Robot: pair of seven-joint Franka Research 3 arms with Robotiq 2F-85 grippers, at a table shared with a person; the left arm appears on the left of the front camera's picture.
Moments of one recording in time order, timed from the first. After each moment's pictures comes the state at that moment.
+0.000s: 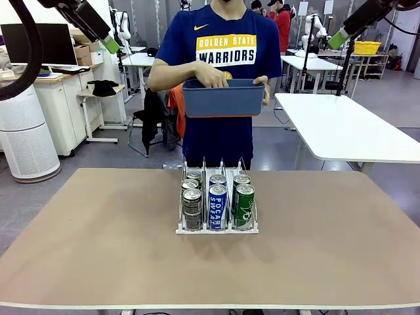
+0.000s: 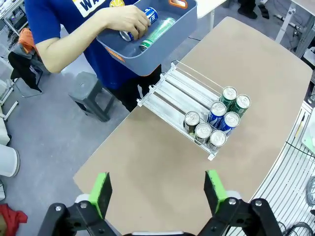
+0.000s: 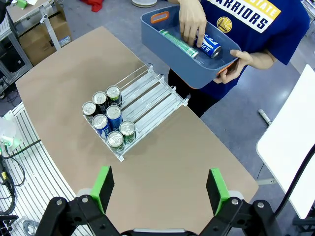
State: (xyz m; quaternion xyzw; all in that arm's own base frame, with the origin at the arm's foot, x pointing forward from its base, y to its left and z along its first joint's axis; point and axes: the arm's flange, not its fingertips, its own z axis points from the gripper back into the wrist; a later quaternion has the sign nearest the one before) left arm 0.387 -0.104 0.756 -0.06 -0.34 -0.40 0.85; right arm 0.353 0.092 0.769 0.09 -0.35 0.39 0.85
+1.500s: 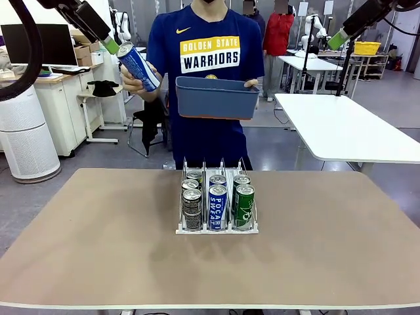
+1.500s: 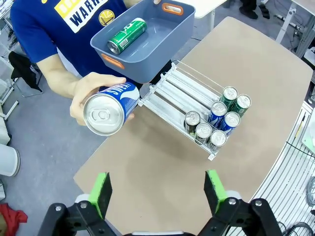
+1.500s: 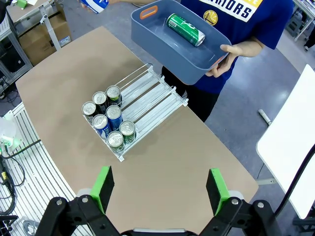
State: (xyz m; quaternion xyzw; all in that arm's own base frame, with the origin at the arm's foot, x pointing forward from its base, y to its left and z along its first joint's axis) left arm 0.387 -0.104 0.756 -0.06 -0.34 -0.40 0.85; right arm 0.353 0.092 0.769 0.09 -0.35 0.39 0.85
